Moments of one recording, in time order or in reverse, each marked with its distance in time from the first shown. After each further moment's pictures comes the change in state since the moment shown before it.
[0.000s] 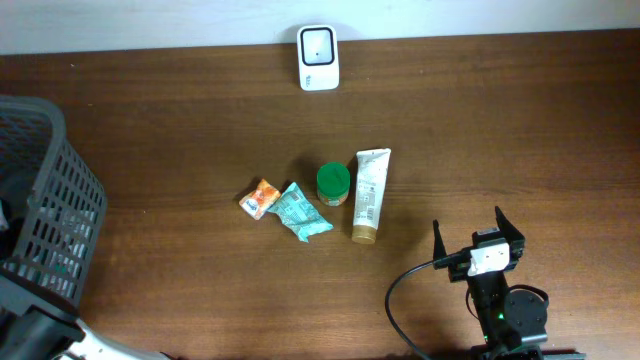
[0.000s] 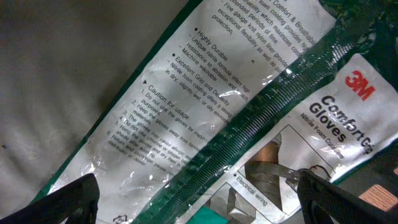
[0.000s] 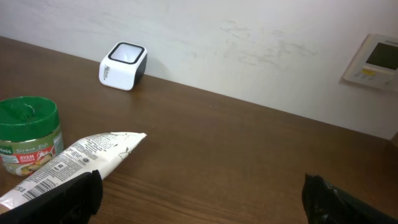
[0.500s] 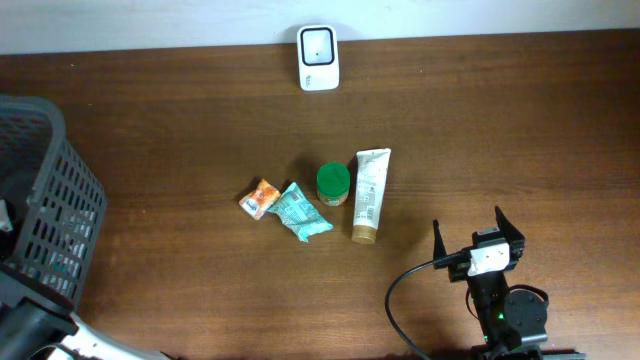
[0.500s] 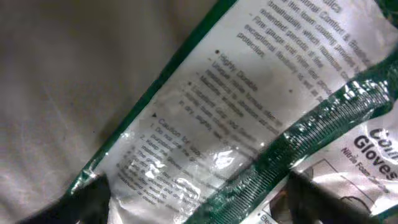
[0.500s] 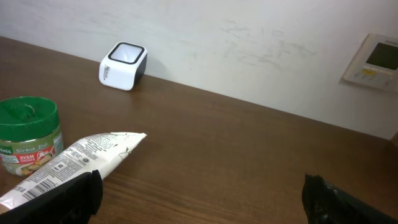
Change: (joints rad) left arm 0.000 0.073 0.008 0.062 -0.018 0.034; right arm 0.000 0.000 0.000 0.000 0.000 0.000
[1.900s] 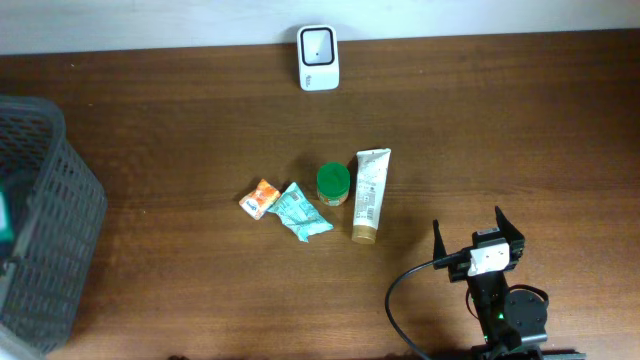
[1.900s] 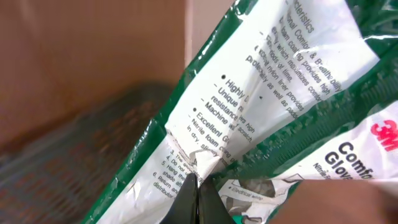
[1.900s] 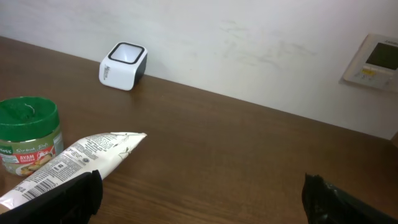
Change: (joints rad) left arm -0.100 -0.734 0.347 -0.027 0.192 -0.377; right arm 0.000 0.000 0.000 0.000 0.000 0.000
